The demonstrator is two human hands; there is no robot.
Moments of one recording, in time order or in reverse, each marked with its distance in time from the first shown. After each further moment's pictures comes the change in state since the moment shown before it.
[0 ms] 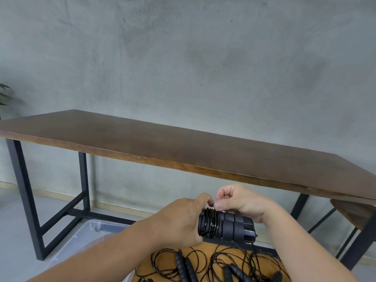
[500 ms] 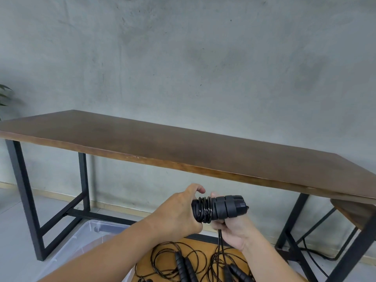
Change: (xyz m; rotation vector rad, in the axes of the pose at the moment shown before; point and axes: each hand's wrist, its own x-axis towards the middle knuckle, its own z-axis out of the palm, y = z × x) left_hand 0.001 -0.003 -0.001 -0.345 0.118 -0.165; right_hand 0.013 0.043 0.053 0.792 0.306 -0.059
